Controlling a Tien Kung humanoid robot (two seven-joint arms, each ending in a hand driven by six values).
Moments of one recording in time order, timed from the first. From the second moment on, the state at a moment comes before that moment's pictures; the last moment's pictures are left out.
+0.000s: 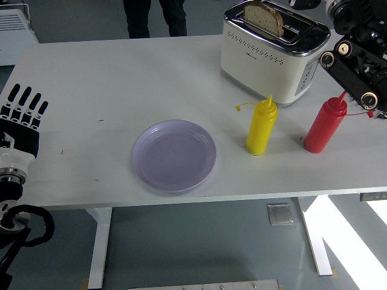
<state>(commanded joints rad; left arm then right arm) -0.12 0.35 -1.25 -1.55 0.15 0.35 -0.38 1.08 -0.37 0.86 0.97 -1.82 -0.13 -0.39</state>
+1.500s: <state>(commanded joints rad) -0.11 0.34 -1.26 -1.55 0.15 0.35 -0.39 0.82 -0.65 0.81 1.20 -1.59 0.17 -0.37</state>
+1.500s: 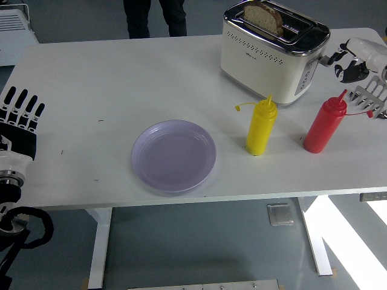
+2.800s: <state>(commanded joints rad) -0.11 0.34 -1.25 -1.54 0.14 0.34 -0.39 0.87 -0.61 0.74 1.12 -1.59 0.13 -0.35</state>
